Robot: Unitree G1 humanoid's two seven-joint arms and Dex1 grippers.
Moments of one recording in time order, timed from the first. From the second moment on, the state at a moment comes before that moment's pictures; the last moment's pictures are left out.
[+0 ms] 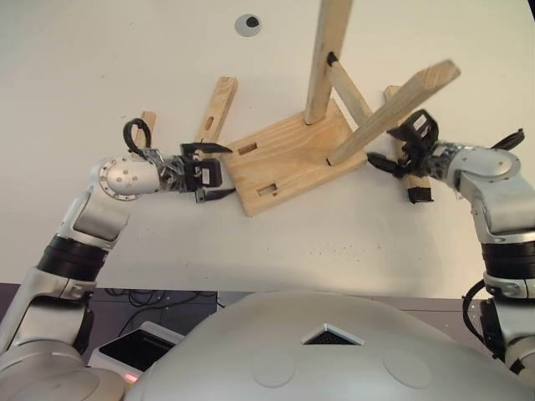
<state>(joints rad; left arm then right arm) -0.06 0.80 -0.35 -0.11 0.06 -0.07 -0.96 -0.15 -0.63 0.08 -0.15 0.16 0.66 0.70</state>
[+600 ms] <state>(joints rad) -0.39 0.72 -0.28 0.08 0.16 -0.10 -0.81 0.01 -0.80 0.08 -0.43 0.36 0.68 0.99</state>
